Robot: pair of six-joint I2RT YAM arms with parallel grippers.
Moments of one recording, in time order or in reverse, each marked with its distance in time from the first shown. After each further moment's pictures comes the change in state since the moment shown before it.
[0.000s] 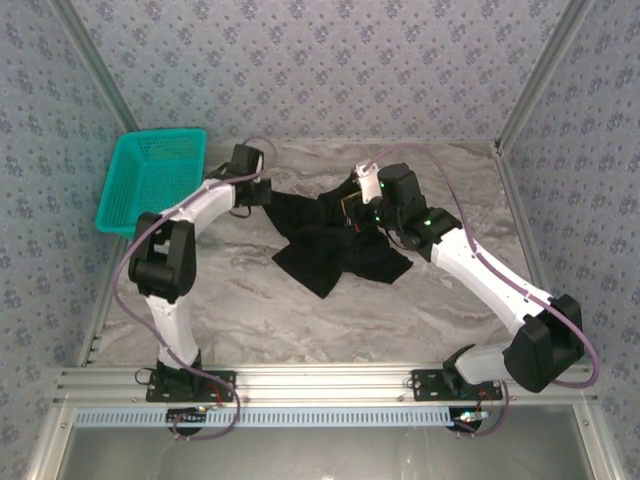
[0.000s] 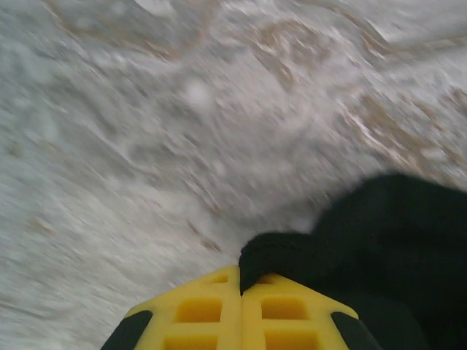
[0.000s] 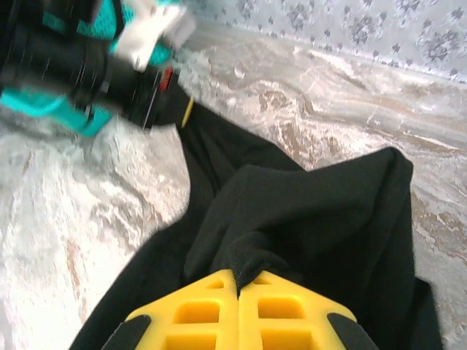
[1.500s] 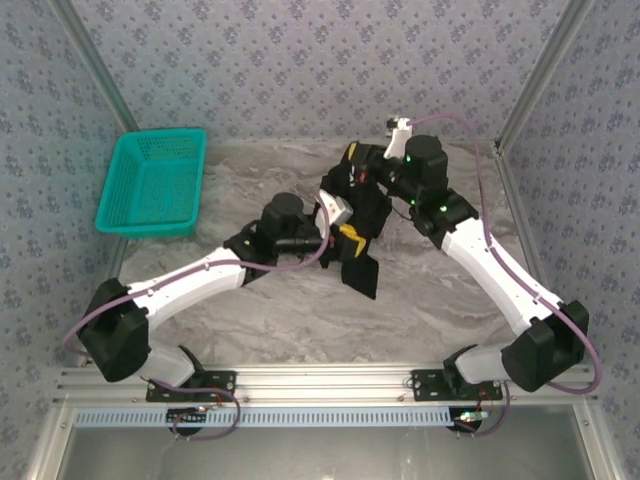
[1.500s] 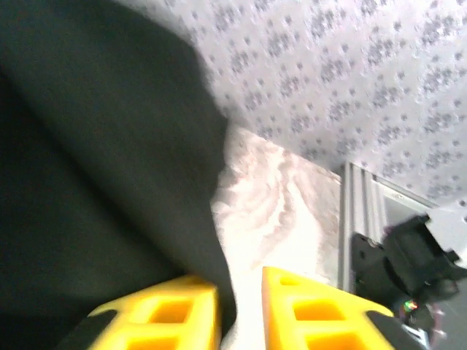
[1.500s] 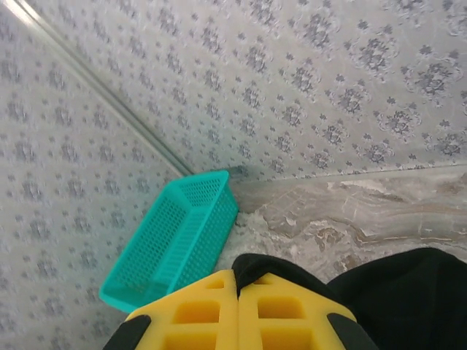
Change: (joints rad) left arm -0.557 -0.489 -0.430 0.540 0.547 0.128; right arm -0.100 0.013 0.159 0.232 -0.035 0.462
